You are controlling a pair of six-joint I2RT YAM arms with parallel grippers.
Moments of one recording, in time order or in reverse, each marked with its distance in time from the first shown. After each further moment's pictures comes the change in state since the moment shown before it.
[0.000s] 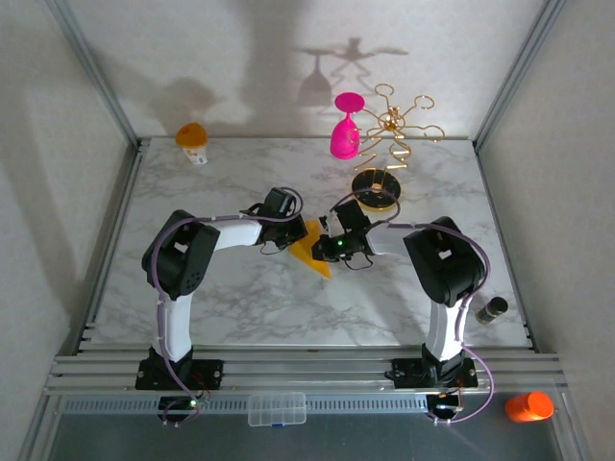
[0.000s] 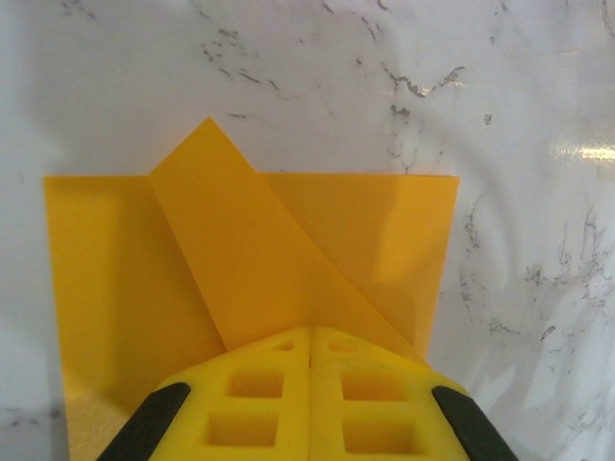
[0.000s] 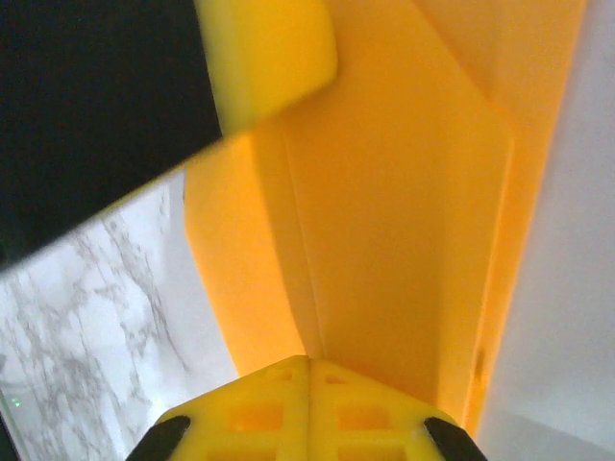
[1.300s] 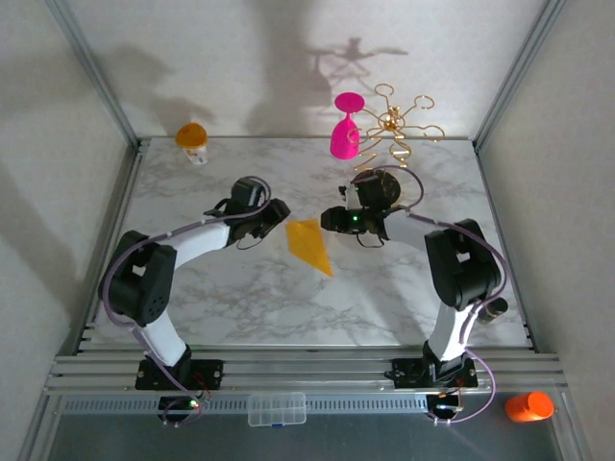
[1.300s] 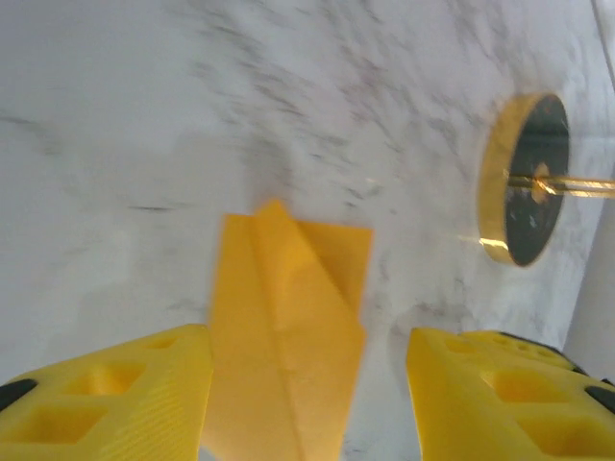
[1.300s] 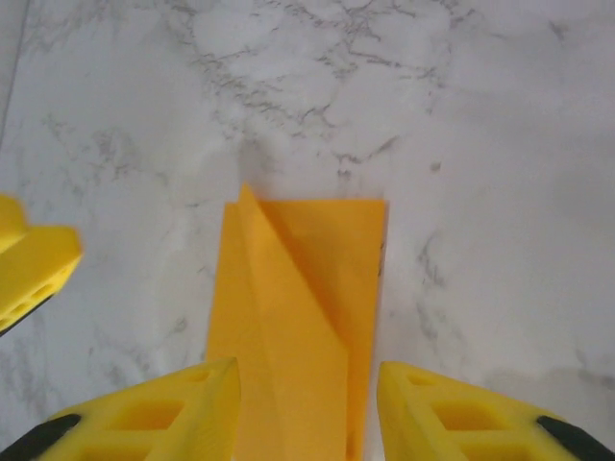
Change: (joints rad) left arm 0.122 -0.320 -0.191 0.009 -0.040 -0.112; right arm -0.133 -0.029 0.120 0.033 0.060 -0.016
